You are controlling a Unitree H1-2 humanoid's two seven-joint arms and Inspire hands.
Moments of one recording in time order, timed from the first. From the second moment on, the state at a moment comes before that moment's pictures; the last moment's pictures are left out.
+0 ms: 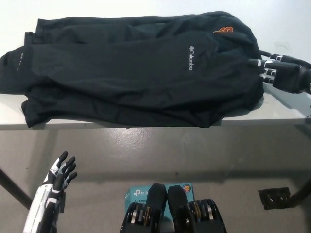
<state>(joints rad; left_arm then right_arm) 0.19 0.13 0.05 -0.41 -0.07 0.12 -0.08 -1.07 -0.42 0.03 1.19 0.56 0.46 0.38</state>
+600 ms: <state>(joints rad) 0.21 0.13 0.05 -0.41 -0.07 0.11 -0.08 -1.13 -0.33 0.04 1.26 0.48 0.46 0.39</state>
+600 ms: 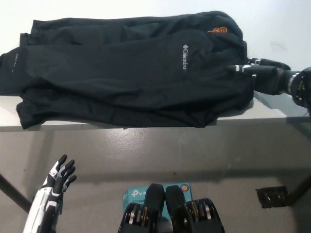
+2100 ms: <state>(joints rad) 0.21 0.13 0.06 -0.42 -0.07 0.11 -0.08 -1.05 -0.16 -0.54 0.91 0.44 0.22 -0.18</state>
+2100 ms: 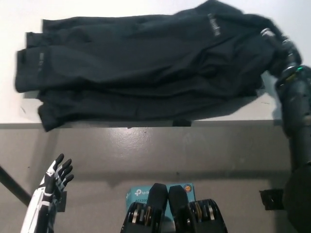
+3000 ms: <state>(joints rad) 0.18 0.13 0.07 -0.42 -0.06 0.11 -0.08 -1.36 -0.13 -0.03 0.87 0.24 0.21 -0.15</state>
